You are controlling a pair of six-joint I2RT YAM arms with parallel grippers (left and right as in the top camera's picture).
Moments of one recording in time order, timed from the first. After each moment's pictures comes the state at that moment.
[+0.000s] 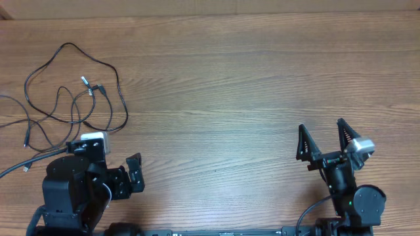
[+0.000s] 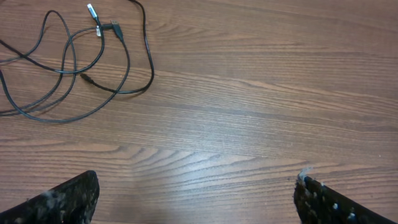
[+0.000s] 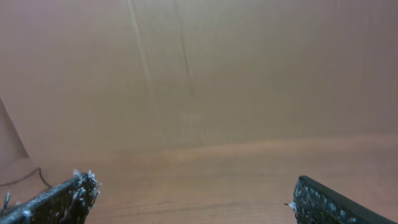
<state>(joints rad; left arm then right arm) -0.07 0.65 1.14 -1.26 0.00 -0.21 0.01 0.12 0.14 0.12 -0.18 0.23</state>
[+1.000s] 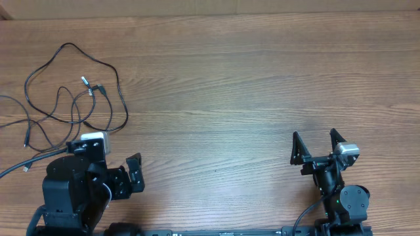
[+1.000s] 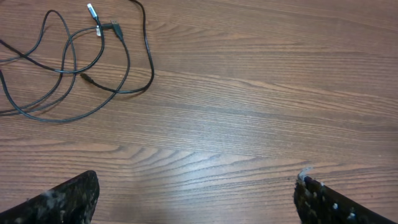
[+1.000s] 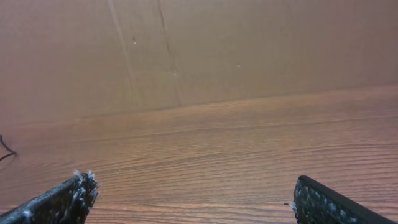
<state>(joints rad) -0.07 0.65 1.14 -1.26 0.00 -0.21 0.09 0.01 0.02 -0.03 -0.05 0.18</state>
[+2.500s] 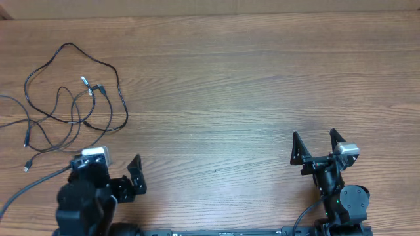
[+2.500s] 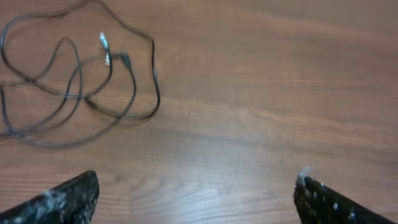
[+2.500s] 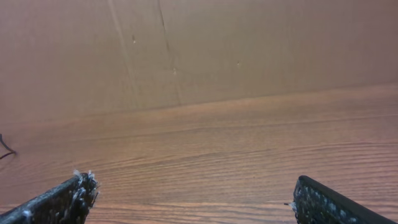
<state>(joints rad) -0.05 0.38 0.81 -1.00 -0.03 -0.21 0.09 0.01 0.02 -0.03 -0.05 0.18</state>
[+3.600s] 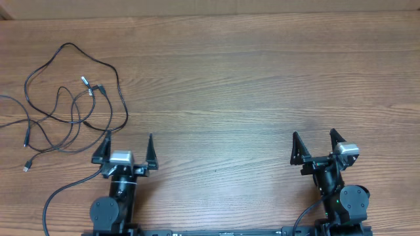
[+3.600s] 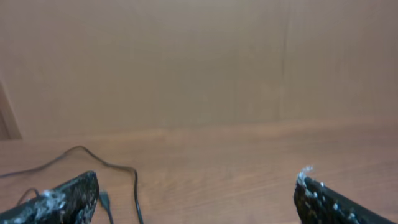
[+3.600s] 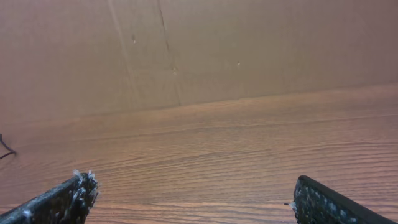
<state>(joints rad) -0.05 0.01 0.01 0.08 0.02 0.03 0.09 0.01 0.02 -0.03 -0.05 0.18</state>
